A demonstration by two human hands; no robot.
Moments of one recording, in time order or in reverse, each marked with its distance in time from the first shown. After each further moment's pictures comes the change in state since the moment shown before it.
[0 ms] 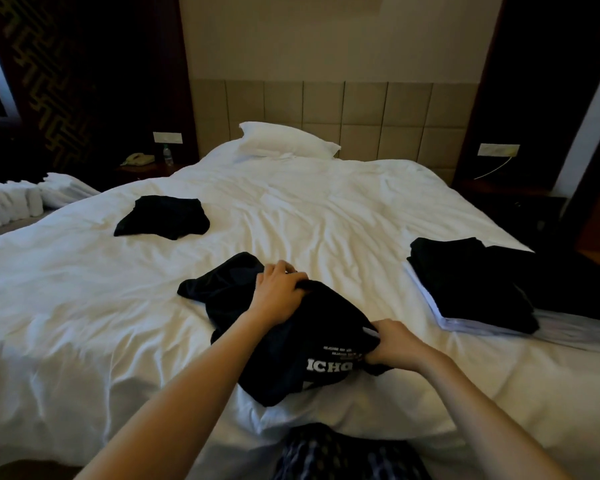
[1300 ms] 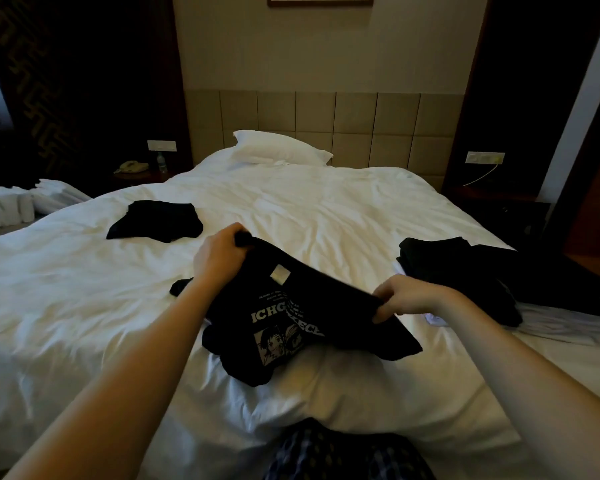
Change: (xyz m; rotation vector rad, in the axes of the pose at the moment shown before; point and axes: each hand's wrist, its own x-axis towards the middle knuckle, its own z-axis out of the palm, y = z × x) left_hand -0.003 -0.040 -0.057 -0.263 0.373 -0.228; right_hand -0.013 -0.015 -0.070 -0.015 -0.095 0.031
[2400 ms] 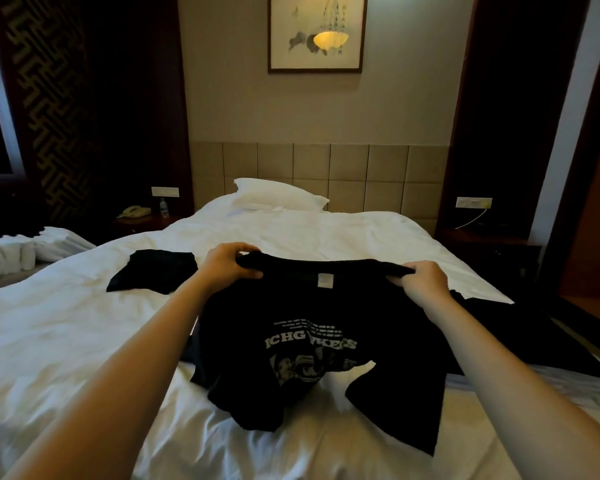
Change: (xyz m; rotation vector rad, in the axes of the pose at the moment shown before) left_hand 0.065 0.036 -0.062 -0.214 -0.324 0.098; right_hand -0.012 -0.042 -0.079 0.477 0.749 0.082
